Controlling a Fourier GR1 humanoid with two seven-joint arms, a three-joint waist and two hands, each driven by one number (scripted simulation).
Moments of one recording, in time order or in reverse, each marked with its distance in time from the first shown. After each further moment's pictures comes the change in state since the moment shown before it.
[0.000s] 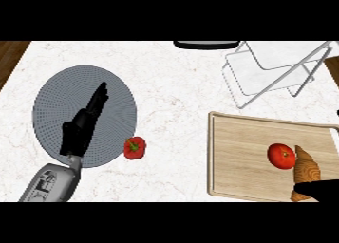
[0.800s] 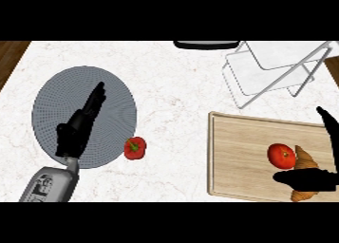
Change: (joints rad) left arm 0.028 -0.040 0.065 -0.049 -0.058 -0.062 0.023; right arm -0.074 0.201 0.040 0.069 0.214 0.068 0.020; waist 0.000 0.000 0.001
